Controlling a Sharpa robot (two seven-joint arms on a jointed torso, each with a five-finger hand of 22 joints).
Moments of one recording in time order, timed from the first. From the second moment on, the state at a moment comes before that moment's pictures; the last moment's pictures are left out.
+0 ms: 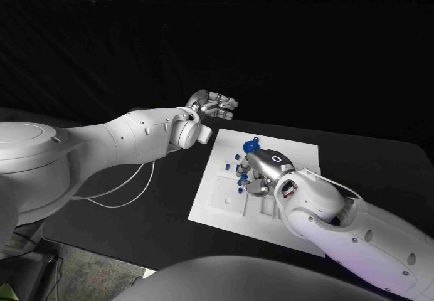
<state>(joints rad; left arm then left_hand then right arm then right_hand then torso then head) 1.19 -0.56 -0.13 0.94 -0.11 -0.26 0.34 1.37 0.03 0.07 -0.04 0.05 1.03 0.14 0.07 0.06 1.18 0.11 0.06 0.06 1.31 0.07 0.07 0.11 0.06 1.14 0.04 0.08 0.26 0.80 -0.54 0.20 1.64 -1.93 -0.14 -0.39 1.30 -0.14 0.76 -0.20 0.04 1.23 0.08 0.06 0.08 1.31 0.04 0.06 0.06 1.42 -0.07 0.85 0.65 0.11 1.46 -0.09 0.30 1.22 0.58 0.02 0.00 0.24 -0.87</state>
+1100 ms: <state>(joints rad) 1.19 -0.55 -0.13 0.95 -0.11 -0.26 0.34 1.37 0.03 0.07 -0.04 0.05 1.03 0.14 0.07 0.06 1.18 0.10 0.06 0.06 1.31 0.07 0.07 0.11 0.06 1.14 0.04 0.08 0.26 0.80 -0.49 0.12 1.61 -1.95 -0.14 -0.33 1.30 -0.13 0.77 -0.22 0.05 1.23 0.08 0.06 0.08 1.31 0.04 0.06 0.06 1.42 -0.07 0.85 0.66 0.11 1.47 -0.09 0.29 1.23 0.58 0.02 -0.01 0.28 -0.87</state>
